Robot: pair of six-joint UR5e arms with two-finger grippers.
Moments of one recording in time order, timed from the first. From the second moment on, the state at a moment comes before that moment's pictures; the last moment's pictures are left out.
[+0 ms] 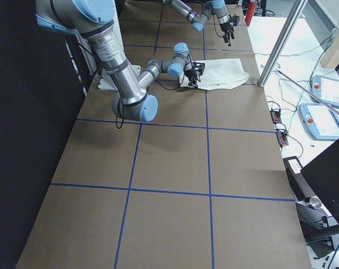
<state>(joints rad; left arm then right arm) -0.97 -2.29 -1.03 -2.41 -1.86 -0.59 0.43 -0.97 1.59 -1.29 1.50 1.56</state>
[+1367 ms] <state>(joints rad) -0.95 -2.29 -1.05 -2.41 -1.86 -0.64 0.22 -1.16 1.85 -1.30 1.27 1.18</state>
